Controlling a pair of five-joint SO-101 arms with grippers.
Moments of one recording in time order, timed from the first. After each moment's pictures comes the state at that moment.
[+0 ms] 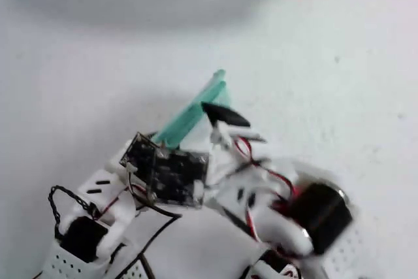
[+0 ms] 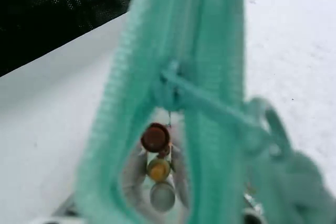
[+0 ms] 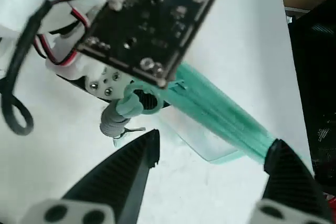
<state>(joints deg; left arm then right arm) 21.8 -93.6 77.2 55.2 -11.6 -48.3 -43.3 1.4 95.6 47.1</state>
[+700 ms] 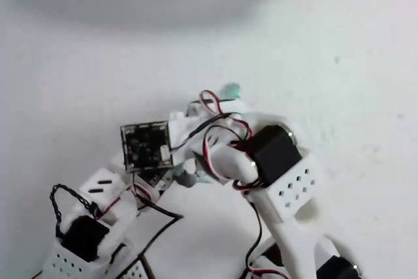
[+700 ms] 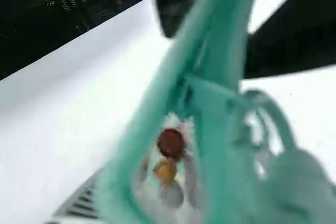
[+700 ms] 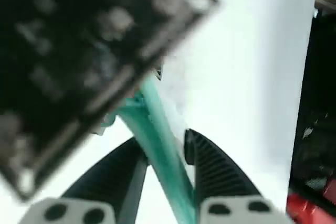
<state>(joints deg) 21.9 -92.6 76.4 55.3 -13.1 -42.4 -29.4 0.0 91.9 62.1</state>
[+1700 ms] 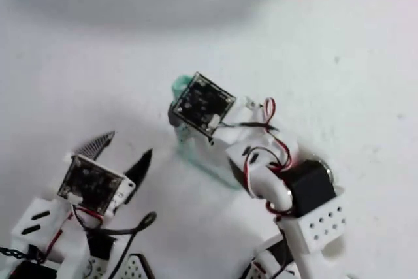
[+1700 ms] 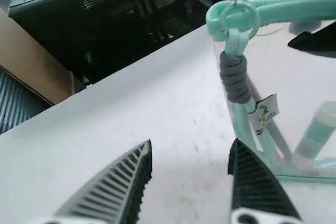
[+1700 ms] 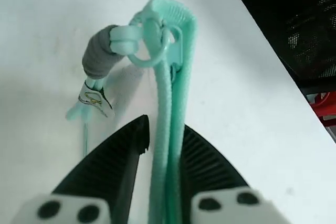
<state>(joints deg) 7.3 -93.5 47.7 79.8 -20.0 -32.3 -49.7 25.5 72.4 34.5</state>
